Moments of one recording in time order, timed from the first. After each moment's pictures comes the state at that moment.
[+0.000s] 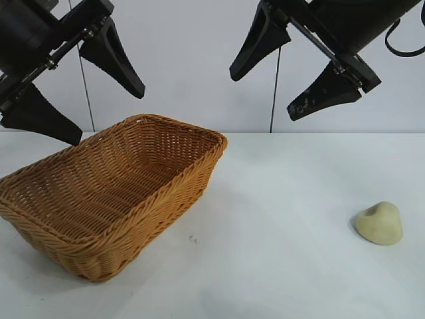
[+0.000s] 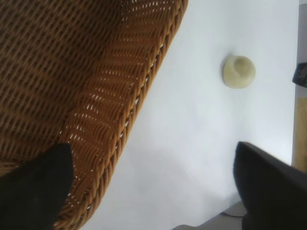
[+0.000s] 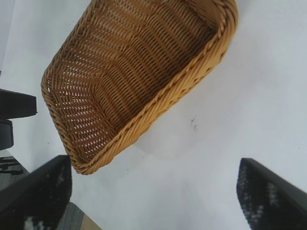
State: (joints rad) left arm -0.27 1.57 -1.08 -0.76 0.78 0.14; right arm 0.24 1.67 -1.23 0.74 0.83 -0.27
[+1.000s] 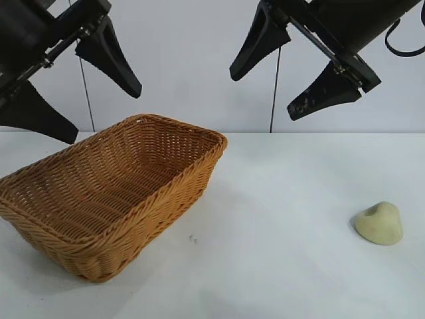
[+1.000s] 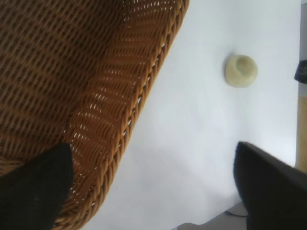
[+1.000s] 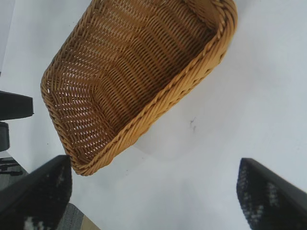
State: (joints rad) left arm -0.28 1.40 -1.08 -0.44 0.88 -0.15; right arm 0.24 1.67 -1.23 0.74 0.83 -0.27
